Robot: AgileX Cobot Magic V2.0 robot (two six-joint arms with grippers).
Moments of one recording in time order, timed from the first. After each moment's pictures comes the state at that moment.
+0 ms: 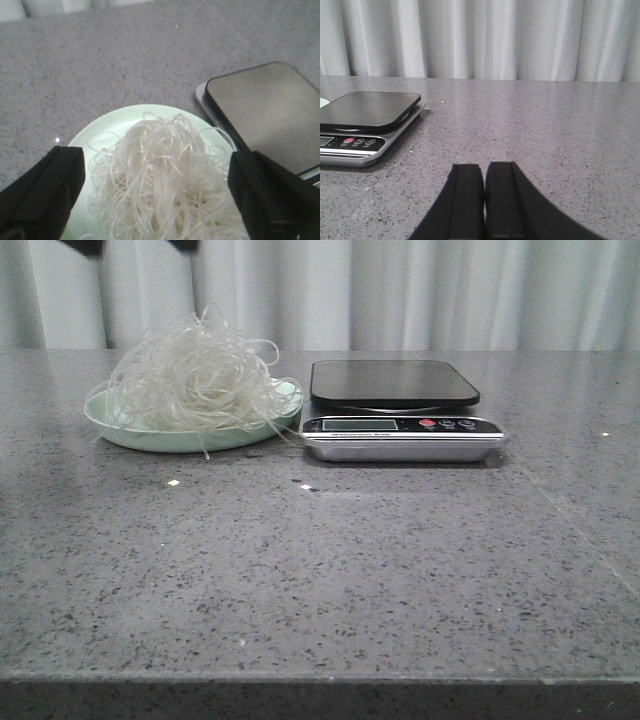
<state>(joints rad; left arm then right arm) -0.40 1.46 -1.12 -0.18 0.32 0.11 0.07 -0.01 0.03 0.07 0.02 0.00</state>
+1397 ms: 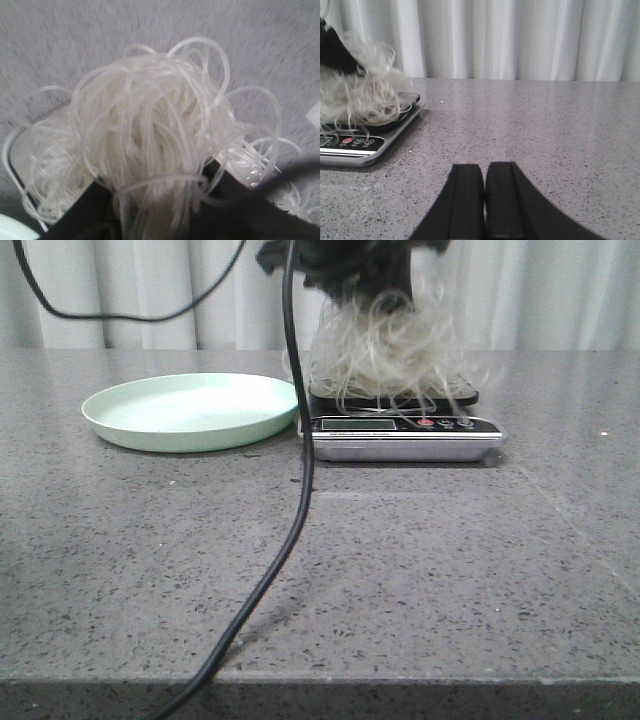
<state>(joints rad) -0.62 2.04 -1.90 -0.21 0.77 0.11 0.07 -0.01 0.03 0.07 0.02 0.00</state>
